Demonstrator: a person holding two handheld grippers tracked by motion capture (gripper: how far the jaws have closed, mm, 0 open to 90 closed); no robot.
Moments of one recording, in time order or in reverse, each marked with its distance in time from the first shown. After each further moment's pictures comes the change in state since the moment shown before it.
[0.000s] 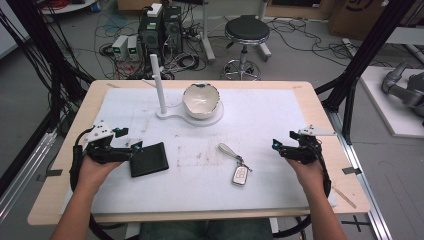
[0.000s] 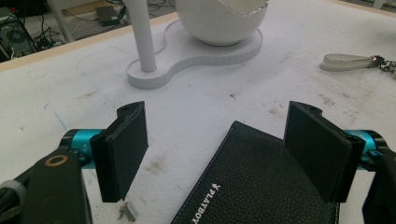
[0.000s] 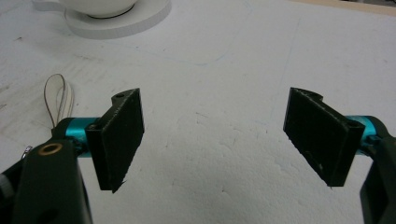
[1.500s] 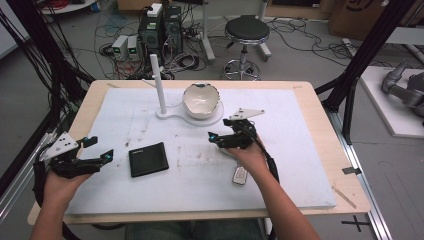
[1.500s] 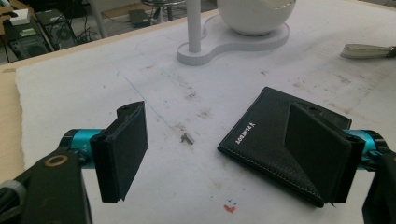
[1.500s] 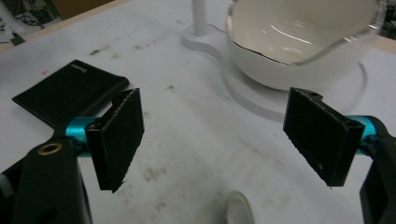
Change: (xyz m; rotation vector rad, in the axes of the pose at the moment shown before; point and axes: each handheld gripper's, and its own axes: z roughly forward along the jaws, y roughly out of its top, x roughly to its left) left arm 0.017 -0.026 -0.074 -0.023 0.105 -0.017; right arm 0.140 0.076 0.086 0.004 0.330 -0.175
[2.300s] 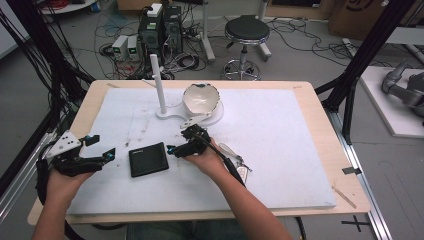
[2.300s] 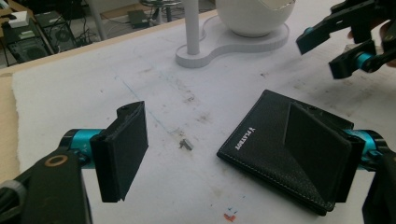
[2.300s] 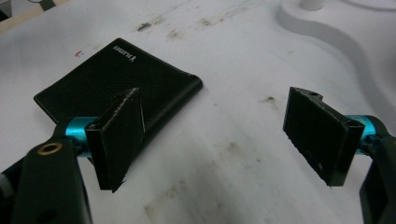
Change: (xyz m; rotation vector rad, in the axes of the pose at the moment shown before) left arm -0.001 0.004 0.006 0.005 -0.001 0.012; right arm 0.070 0.012 0.107 0.150 0.150 -0.043
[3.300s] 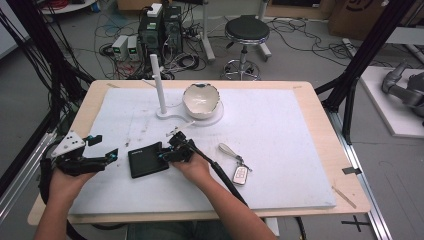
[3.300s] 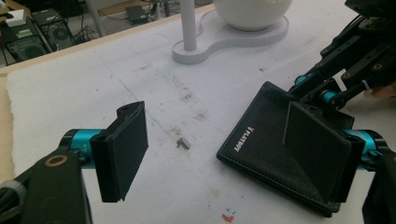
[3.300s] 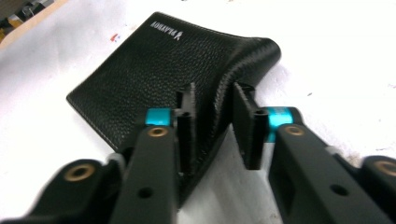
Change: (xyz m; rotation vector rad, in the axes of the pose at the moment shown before) left arm -0.004 0.001 0.006 0.025 0.003 0.017; right arm 0.024 -0.005 0.040 0.093 0.137 0.096
